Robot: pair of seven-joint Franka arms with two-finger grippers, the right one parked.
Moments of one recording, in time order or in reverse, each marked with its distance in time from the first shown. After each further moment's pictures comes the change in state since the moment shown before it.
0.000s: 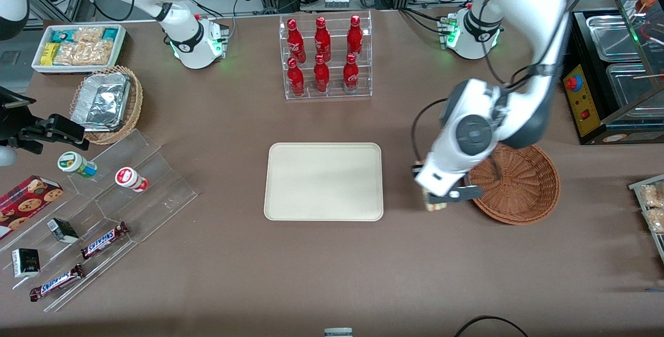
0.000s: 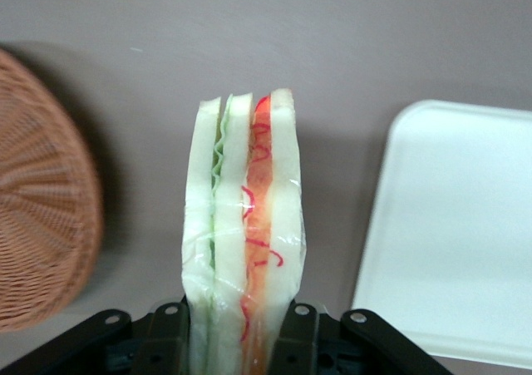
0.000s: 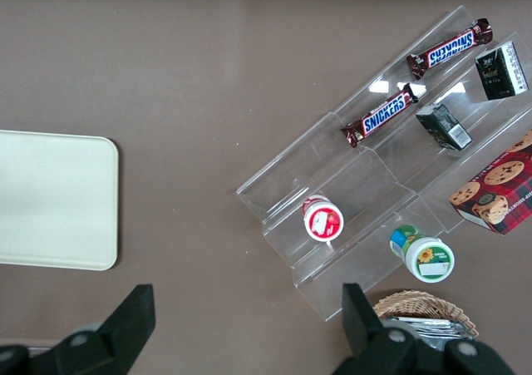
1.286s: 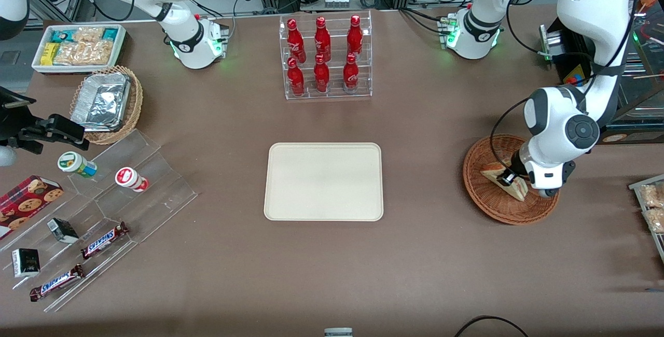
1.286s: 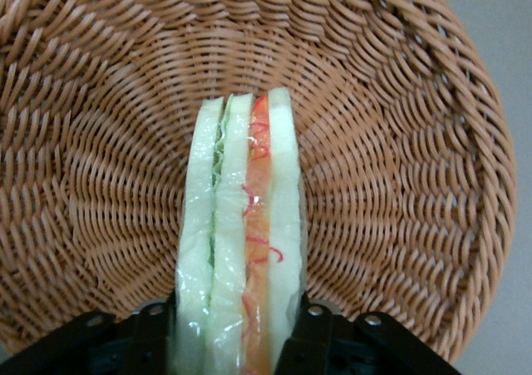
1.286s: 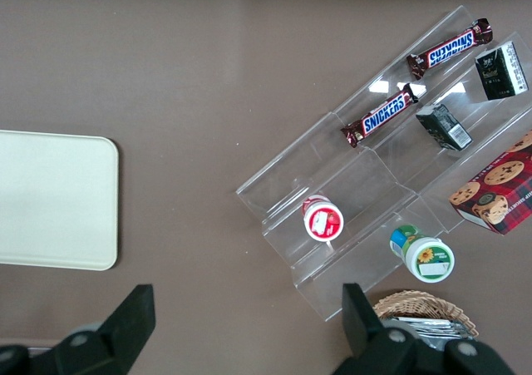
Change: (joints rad) arm 0.429 -0.153 0.023 -0.533 -0.010 0.447 -0.266
